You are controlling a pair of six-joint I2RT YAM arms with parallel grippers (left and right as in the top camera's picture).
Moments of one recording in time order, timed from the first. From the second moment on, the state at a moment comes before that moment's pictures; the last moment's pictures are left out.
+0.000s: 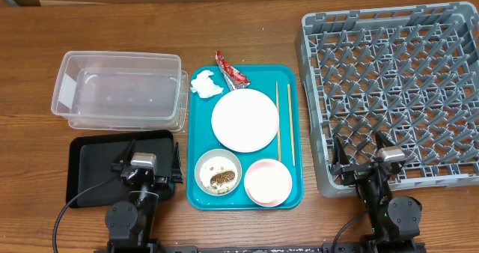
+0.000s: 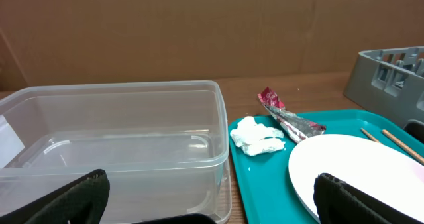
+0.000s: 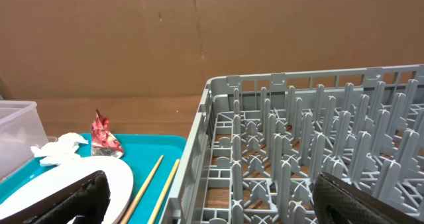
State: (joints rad) left arm 0.00 0.02 0.01 -0.07 0.10 0.01; right arm 0.11 0.01 0.02 -0.03 -0.06 0.10
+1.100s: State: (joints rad) left arm 0.00 0.02 0.01 -0.07 0.01 0.01; right arm 0.11 0.01 0.02 -0.03 -0.05 0.10
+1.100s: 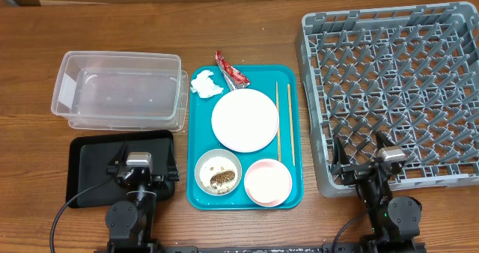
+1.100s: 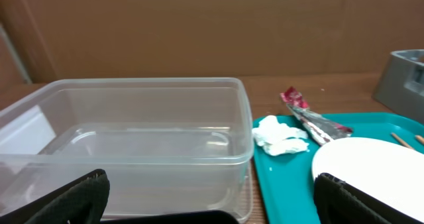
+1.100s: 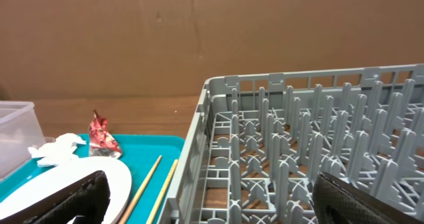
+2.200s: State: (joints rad) left arm 0.00 0.65 0.91 -0.50 0.47 -0.26; right arm 0.11 0.60 0.91 -0.68 -0.26 0.18
